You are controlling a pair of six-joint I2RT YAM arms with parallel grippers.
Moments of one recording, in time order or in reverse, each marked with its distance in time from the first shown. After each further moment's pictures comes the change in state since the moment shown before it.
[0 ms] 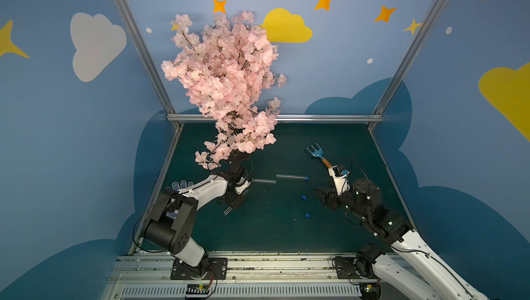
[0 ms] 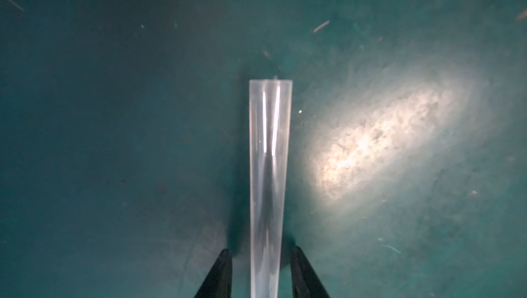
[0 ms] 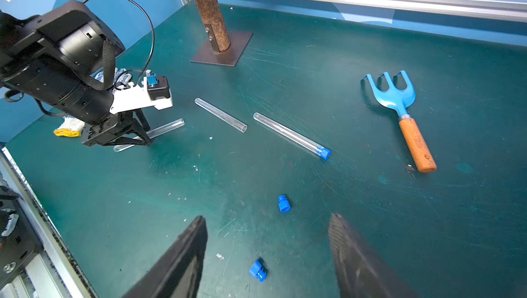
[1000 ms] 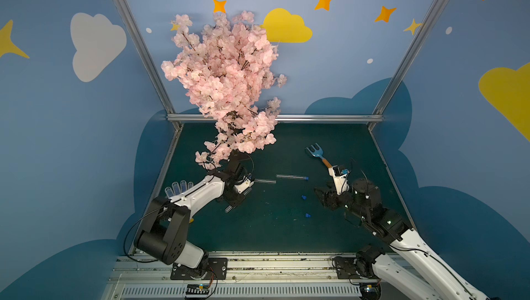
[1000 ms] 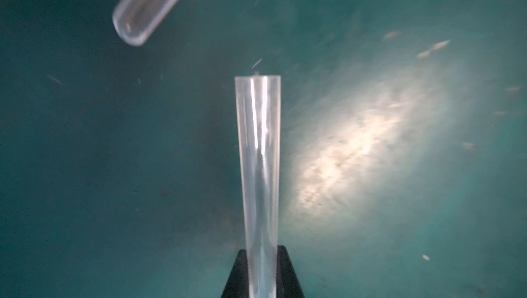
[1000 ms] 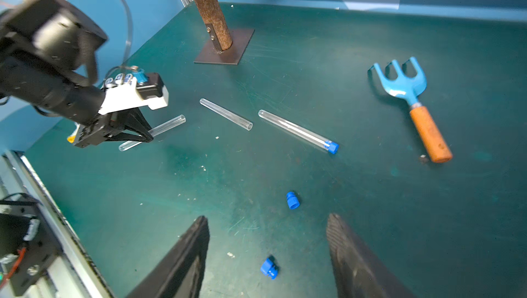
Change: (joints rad) left arm -0.031 -0.143 0.010 -0.039 0.083 0.140; right arm 0.000 0.040 0.000 -0.003 -0.035 0.104
